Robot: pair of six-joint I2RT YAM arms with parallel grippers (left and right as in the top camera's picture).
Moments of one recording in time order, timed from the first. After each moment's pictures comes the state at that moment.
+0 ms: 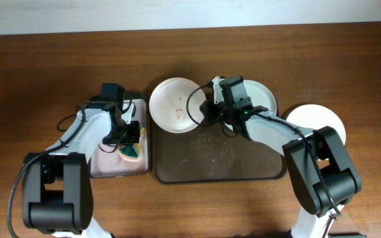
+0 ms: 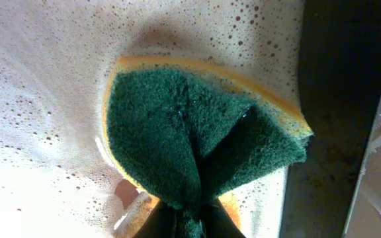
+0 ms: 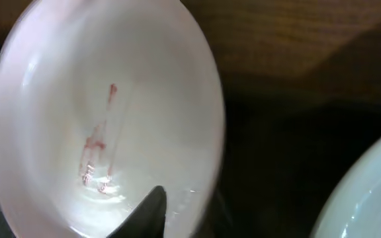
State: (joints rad) left arm -0.08 1.82 1.13 -0.78 0.10 -0.05; right arm 0.39 1.94 1.07 0.01 -0.26 0.32
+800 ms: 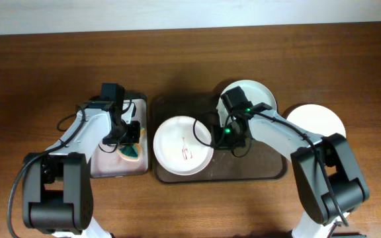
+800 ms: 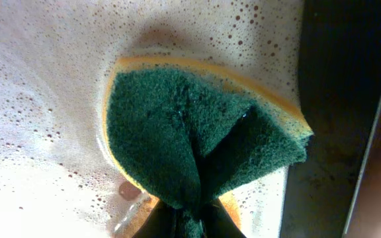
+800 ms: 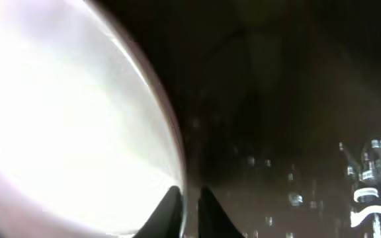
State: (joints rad) left arm -0.08 1.82 1.13 -0.78 0.10 -0.05; right arm 0.39 1.86 1.09 -0.60 -0.42 0.34
